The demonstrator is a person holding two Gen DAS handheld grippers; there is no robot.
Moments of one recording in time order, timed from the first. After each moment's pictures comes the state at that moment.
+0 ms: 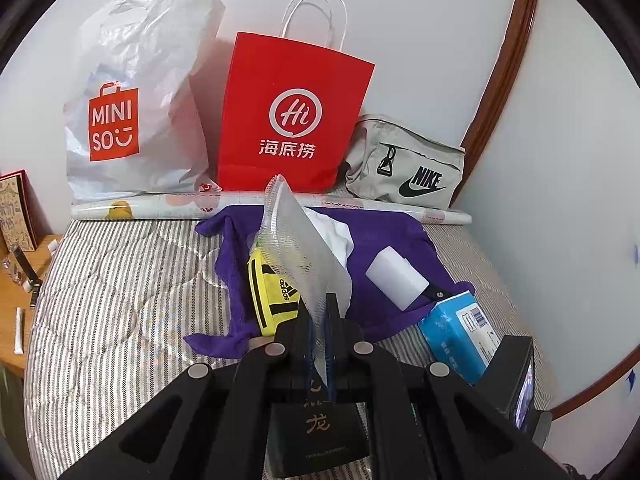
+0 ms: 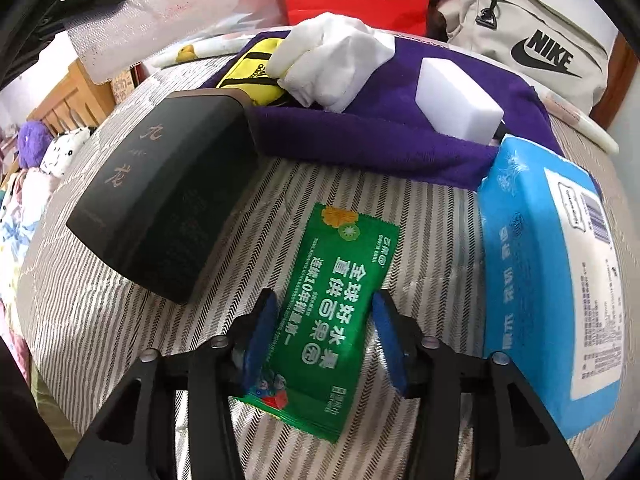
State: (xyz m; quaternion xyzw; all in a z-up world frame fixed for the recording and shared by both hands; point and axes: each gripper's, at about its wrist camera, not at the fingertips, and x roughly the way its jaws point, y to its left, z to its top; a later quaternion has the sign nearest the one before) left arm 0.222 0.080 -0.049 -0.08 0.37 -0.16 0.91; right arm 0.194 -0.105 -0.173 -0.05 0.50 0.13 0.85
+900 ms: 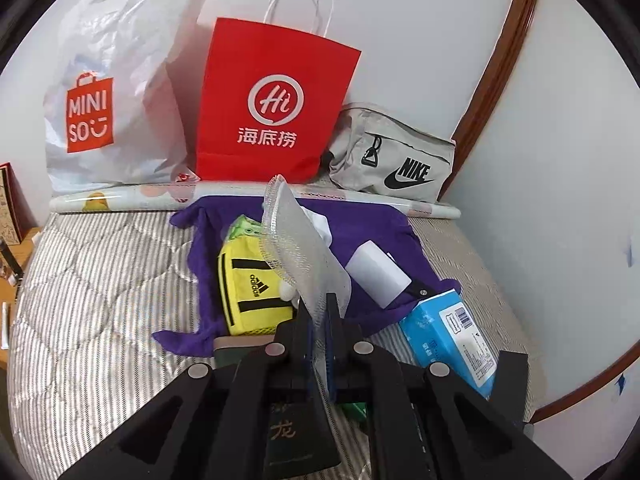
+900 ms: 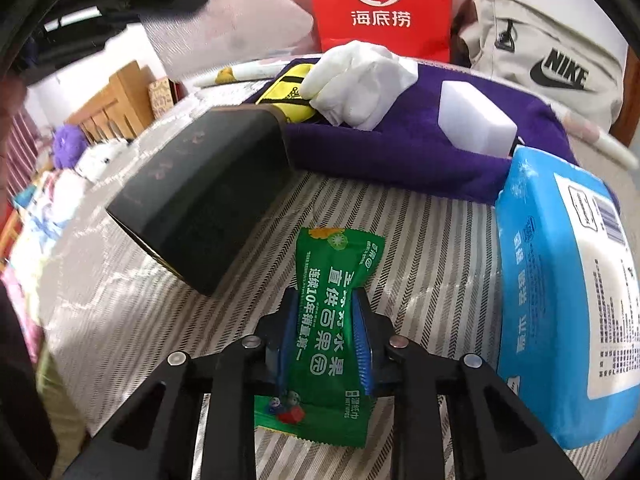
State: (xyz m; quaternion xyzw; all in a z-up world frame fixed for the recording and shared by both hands) left arm 0.235 0.059 -0.053 -0.09 0.39 -0.19 0.90; right arm 0.184 -0.120 -0.169 -0.03 0.46 0.21 0.87
